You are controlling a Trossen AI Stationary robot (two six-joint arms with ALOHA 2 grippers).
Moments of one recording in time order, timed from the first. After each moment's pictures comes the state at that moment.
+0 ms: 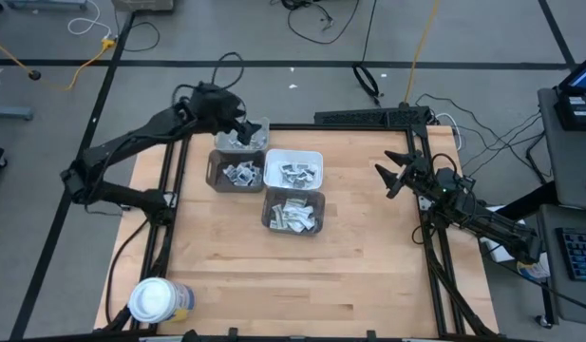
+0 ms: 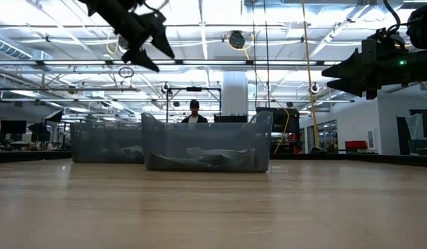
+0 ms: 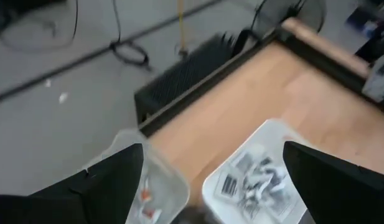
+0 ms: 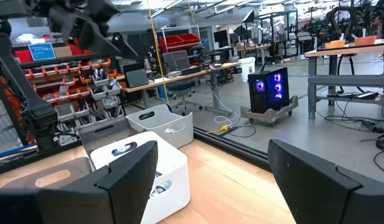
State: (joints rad) left arm 0.65 1.28 1.17 -0.48 0.05 -0.20; right arm -0.50 0.02 0.01 0.07 0.10 0.17
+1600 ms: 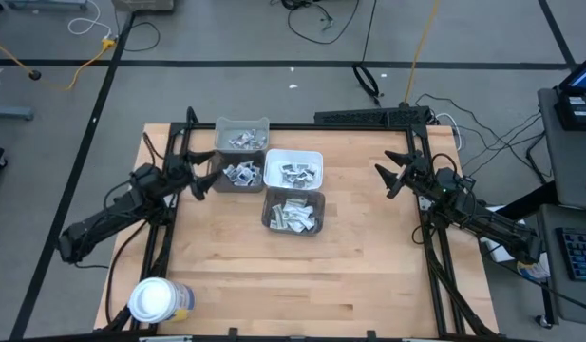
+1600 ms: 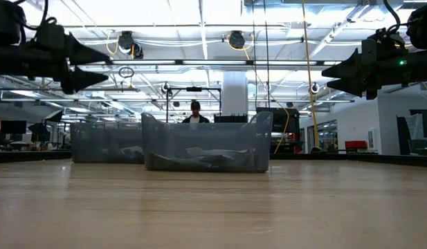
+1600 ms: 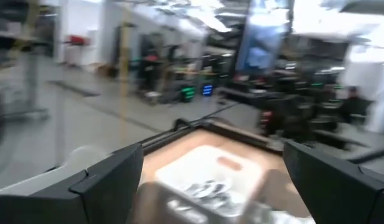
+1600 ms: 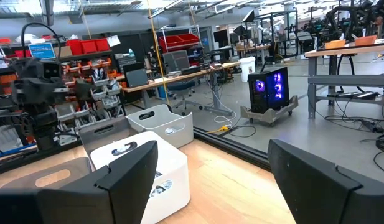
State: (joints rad) left arm 0.57 0.00 0.01 0.13 0.16 -0.21; right arm -0.50 0.02 0.01 0.07 0.10 0.17
